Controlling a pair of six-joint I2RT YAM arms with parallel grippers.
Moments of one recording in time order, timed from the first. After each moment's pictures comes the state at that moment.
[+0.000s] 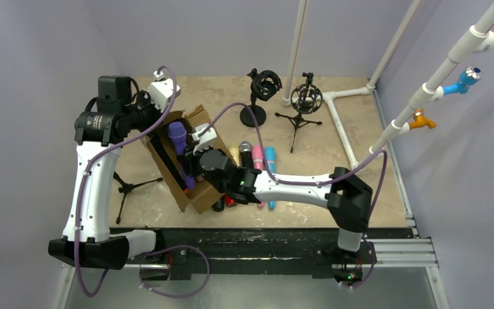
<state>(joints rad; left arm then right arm) -0.05 1.24 1.60 -1.09 0.30 0.61 1.23 1.85 1.39 0.30 0.49 0.37</state>
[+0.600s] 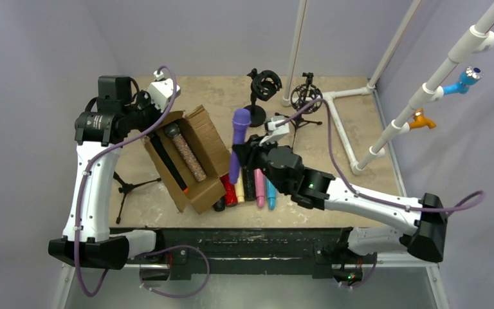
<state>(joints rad) -0.05 1.24 1.60 -1.08 0.30 0.61 1.15 1.27 1.03 0.13 0.57 0.50</state>
